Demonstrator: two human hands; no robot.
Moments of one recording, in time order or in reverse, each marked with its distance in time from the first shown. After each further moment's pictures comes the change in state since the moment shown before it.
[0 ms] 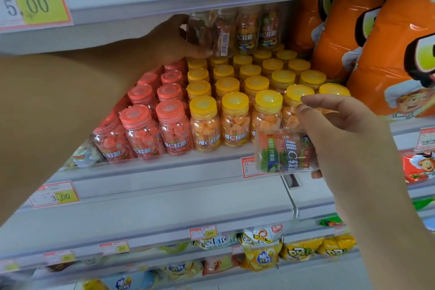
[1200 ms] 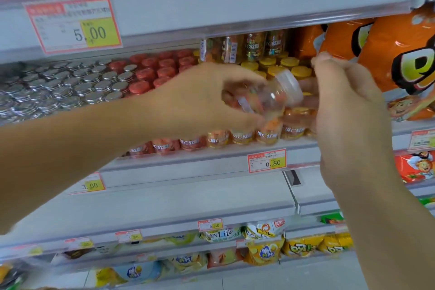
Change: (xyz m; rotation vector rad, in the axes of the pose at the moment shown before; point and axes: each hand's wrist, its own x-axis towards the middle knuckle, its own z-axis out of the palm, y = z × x) left_hand -0.154 0.072 0.021 0.126 -0.228 0.302; right_hand -0.005 -0.051 0.015 0.146 0.040 -0.025
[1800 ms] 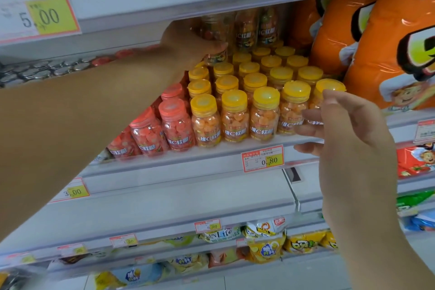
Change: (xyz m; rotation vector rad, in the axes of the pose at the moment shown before) left_hand 0.109 -0.080 -0.007 -0.202 0.516 -0.307; right_hand -0.017 0.045 -0.019 0.107 0.102 0.054
